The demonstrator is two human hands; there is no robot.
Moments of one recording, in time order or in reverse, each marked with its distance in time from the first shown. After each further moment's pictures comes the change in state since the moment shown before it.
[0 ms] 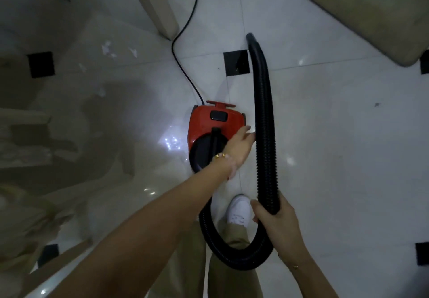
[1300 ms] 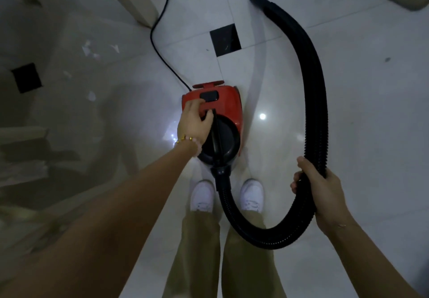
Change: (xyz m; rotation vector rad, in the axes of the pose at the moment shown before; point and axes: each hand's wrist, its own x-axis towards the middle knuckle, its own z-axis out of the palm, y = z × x) left_hand 0.034 -0.035 -0.072 0.550 0.540 0.328; right_hand 0.033 0.012 -0.040 0.426 0.215 0.099
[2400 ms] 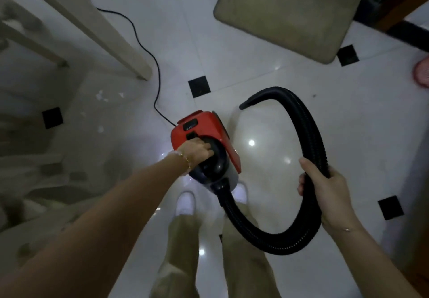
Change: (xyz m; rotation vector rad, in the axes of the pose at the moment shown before) left_hand -0.091 0.143 -0.040 1.308 -0.721 1.043; right_hand -0.135 -0.125 -0.134 0.013 0.028 -0.211
